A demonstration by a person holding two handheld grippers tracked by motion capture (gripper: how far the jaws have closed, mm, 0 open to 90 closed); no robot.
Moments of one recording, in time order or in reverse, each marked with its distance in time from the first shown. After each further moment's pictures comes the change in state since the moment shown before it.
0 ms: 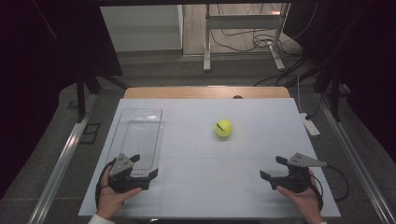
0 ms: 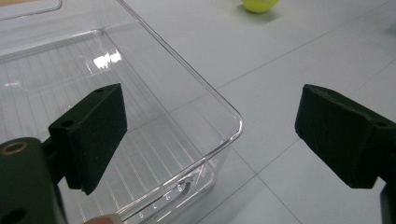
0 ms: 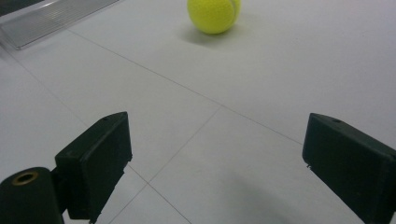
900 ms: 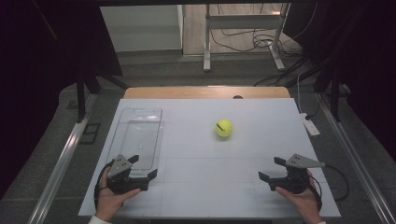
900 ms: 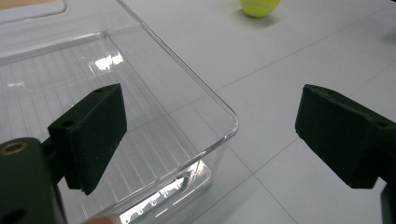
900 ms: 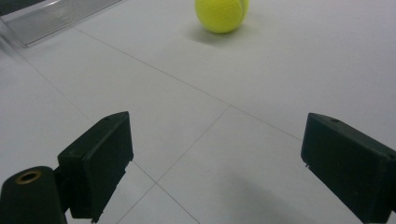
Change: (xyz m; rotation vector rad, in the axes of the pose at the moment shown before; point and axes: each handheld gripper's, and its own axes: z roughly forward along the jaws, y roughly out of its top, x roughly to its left) left arm -0.002 -0.001 -0.005 -0.013 0.007 -0.004; right arm 0.005 0.000 0.001 0.005 0.014 -0.010
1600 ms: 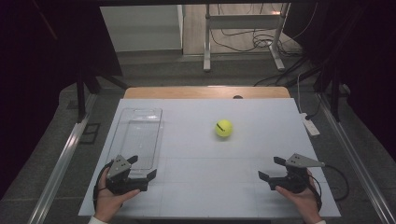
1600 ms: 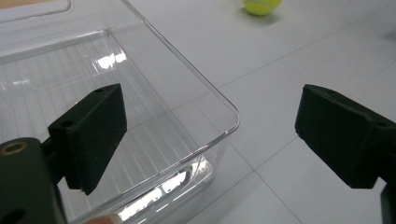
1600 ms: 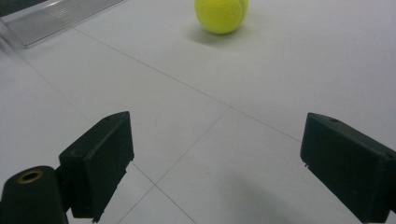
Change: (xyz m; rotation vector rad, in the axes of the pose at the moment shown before) left arm -0.001 0.000 -0.003 0.009 0.006 -0.002; right arm -0.001 0.001 0.001 -0.003 0.000 0.000
